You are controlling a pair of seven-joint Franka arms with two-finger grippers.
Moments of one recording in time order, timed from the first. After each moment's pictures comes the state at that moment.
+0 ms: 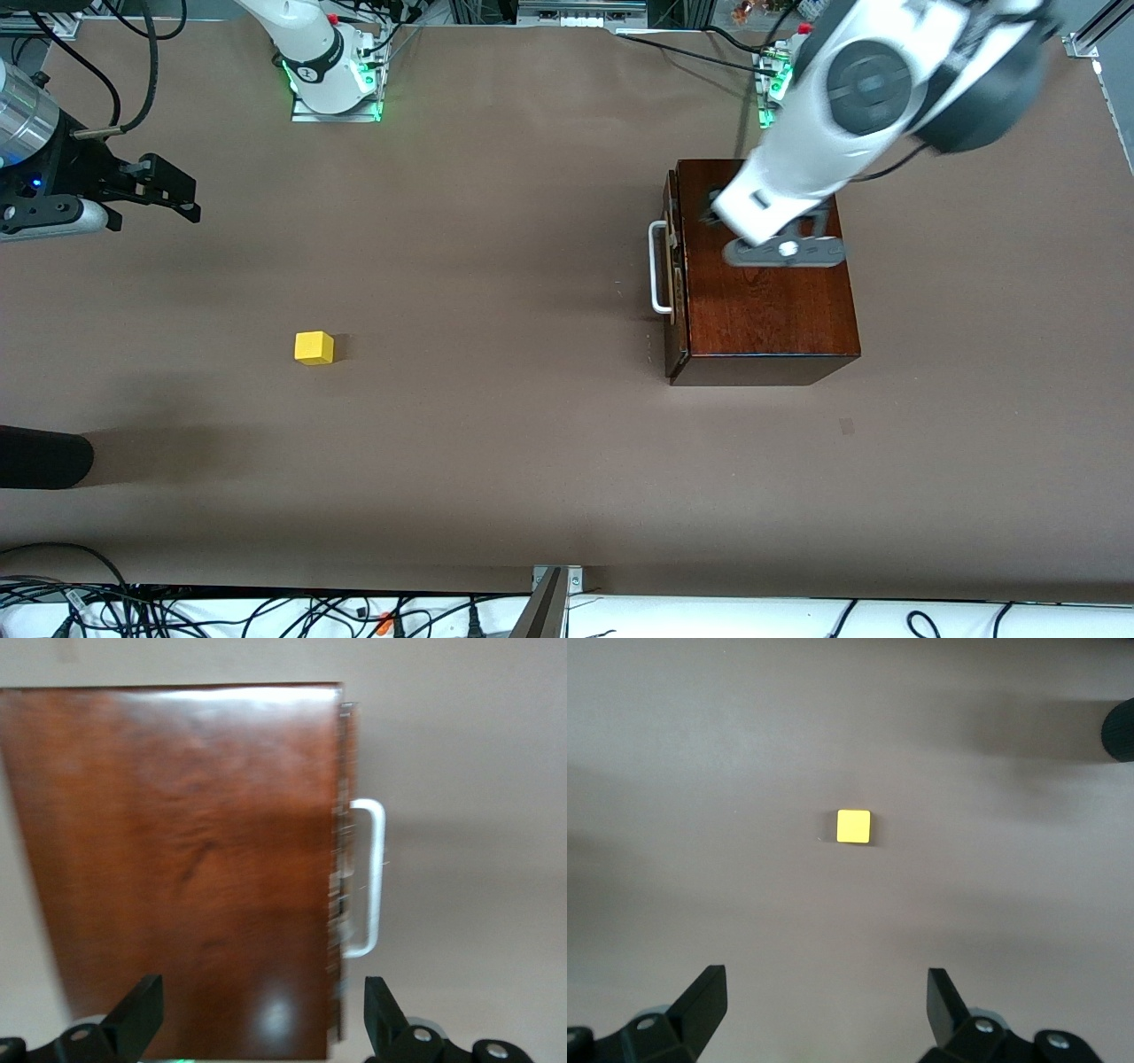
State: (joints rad) left arm -0.17 0.28 -0.39 -1.52 0.01 1.59 -0.59; right arm 0.06 0.02 0.02 -1.58 0.02 1.60 -0.04
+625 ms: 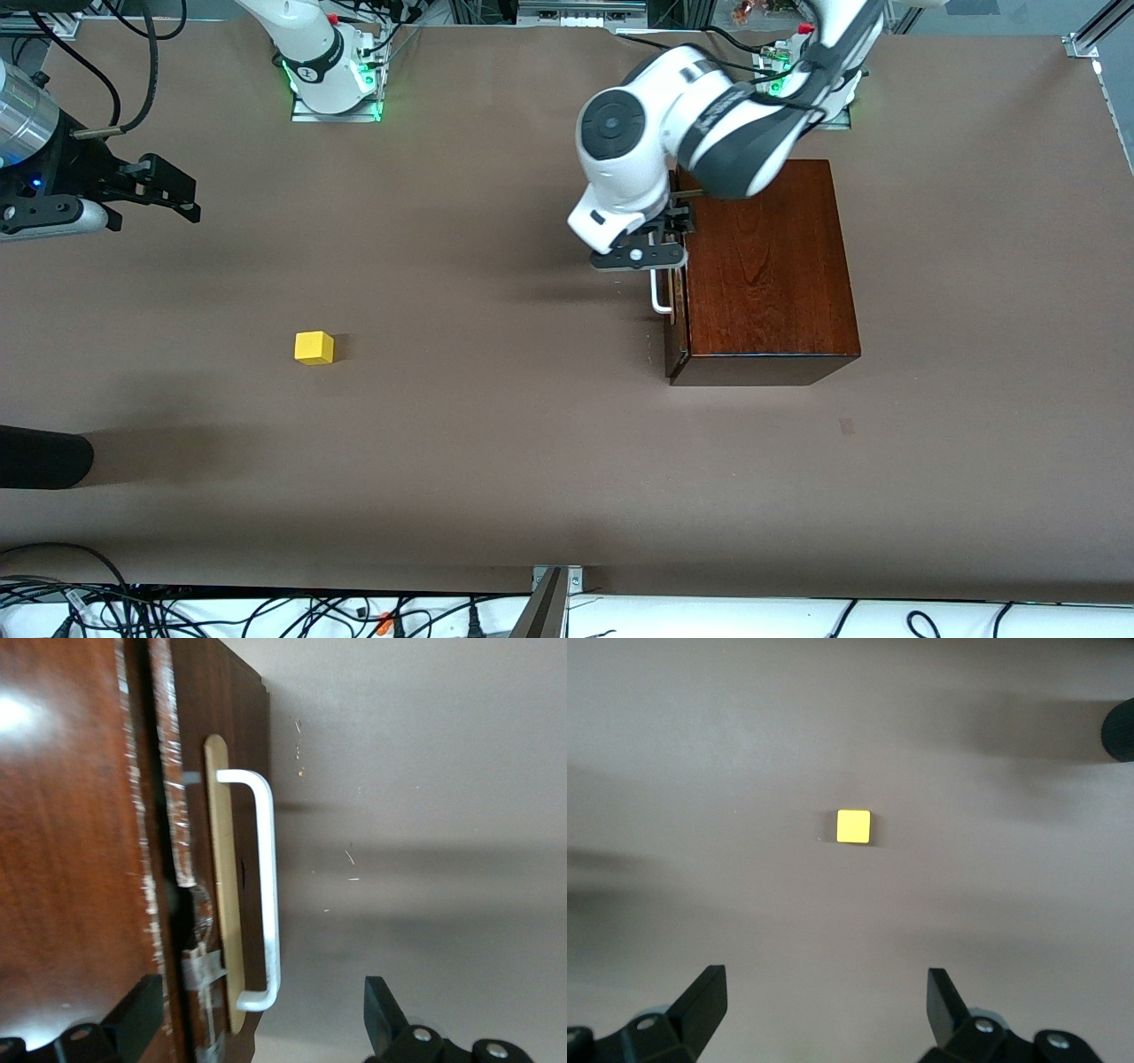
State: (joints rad) left arm -0.43 0.49 -0.39 -1.51 0.24 1.69 -0.88; right arm 0.06 0.02 0.02 -1.58 0.02 1.60 -0.04
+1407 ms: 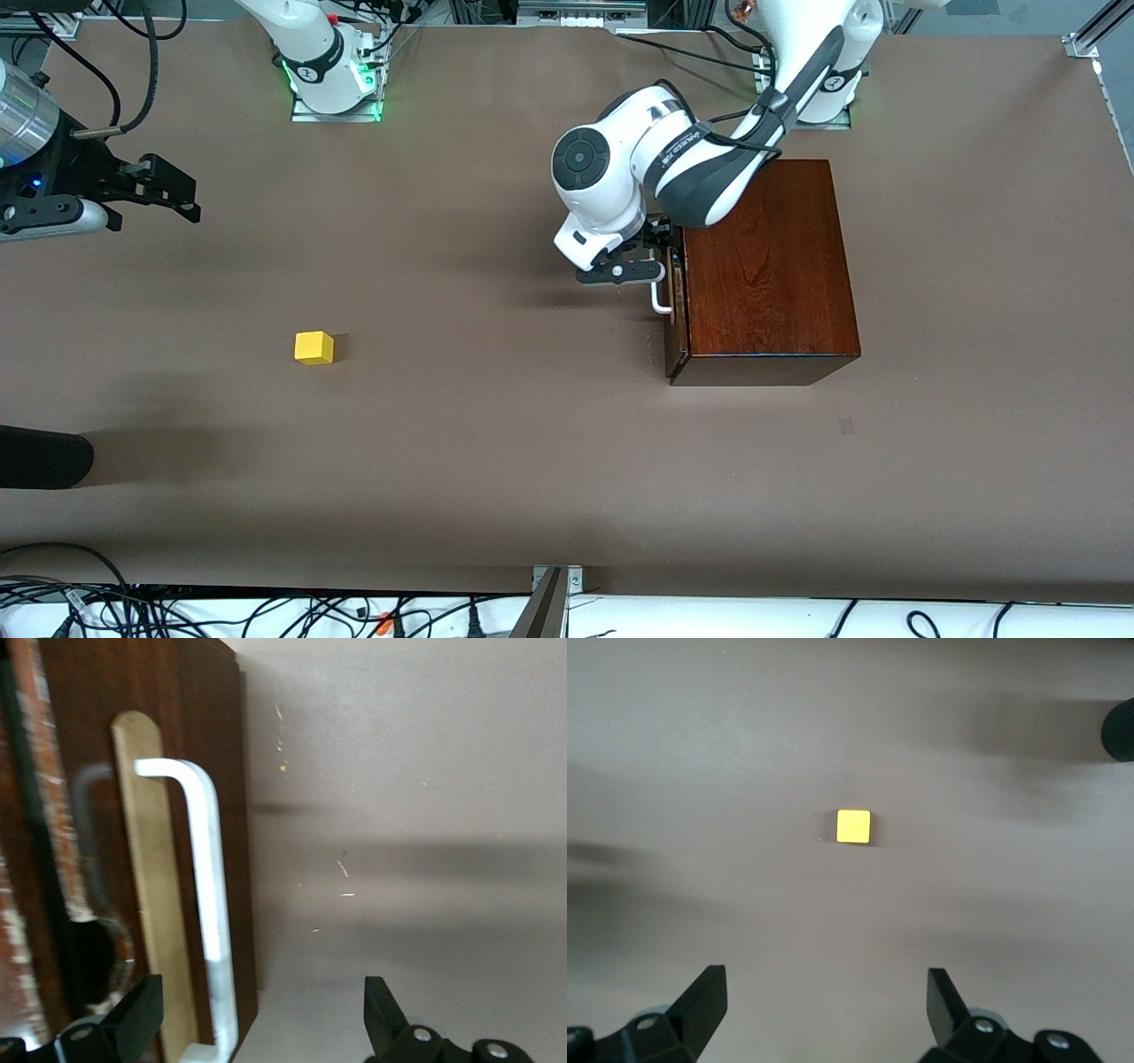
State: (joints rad) left arm -0.46 0.58 -0.39 -1.52 0.28 1.76 -0.92; right arm 0.06 0.02 0.02 -1.58 0.02 1.60 -0.04
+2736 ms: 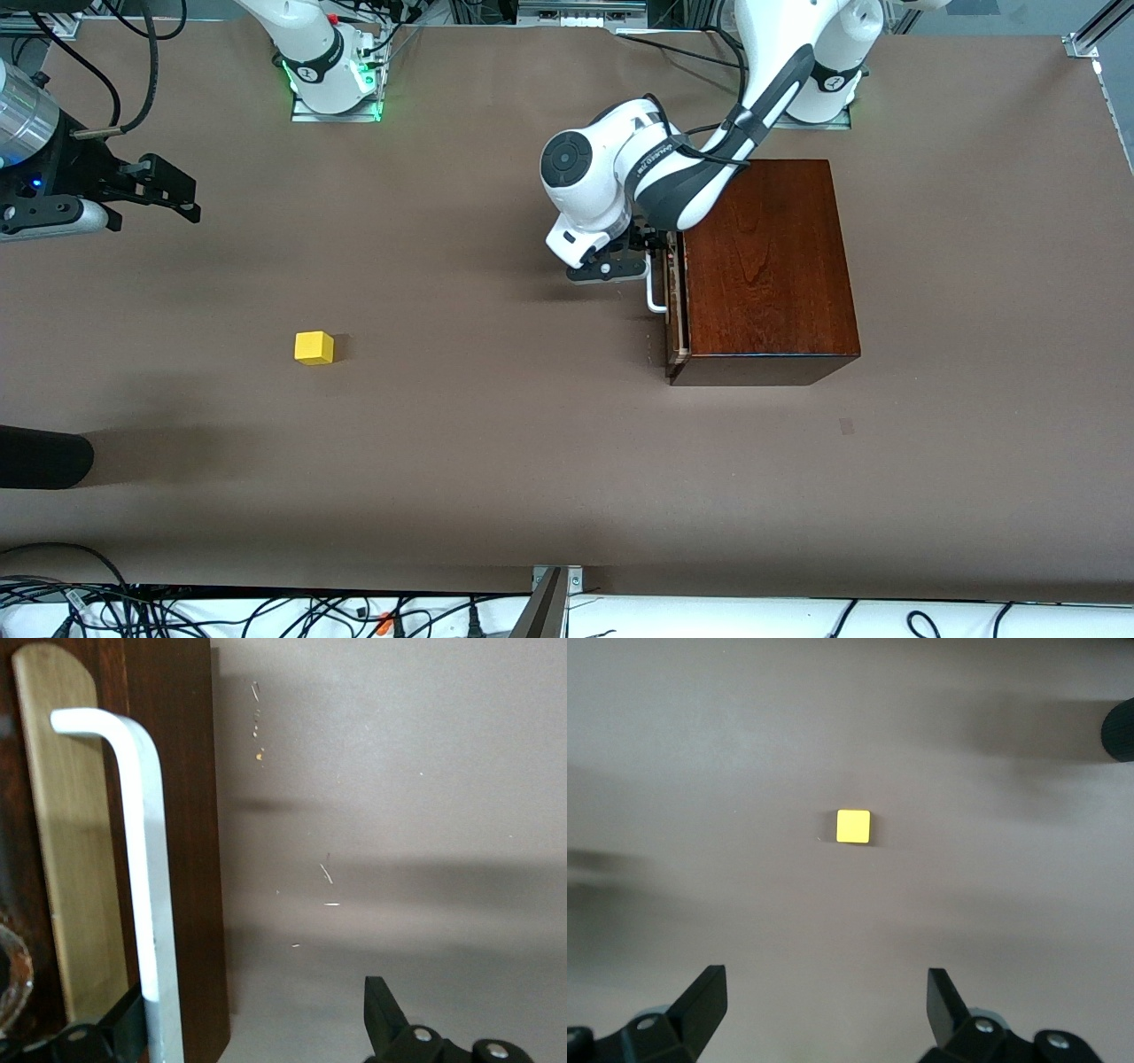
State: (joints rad) left arm -0.49 0.60 -0.39 -1.61 0.34 1.87 -1.02; right arm 0.06 0.02 0.02 -1.58 0.02 1.60 -0.04
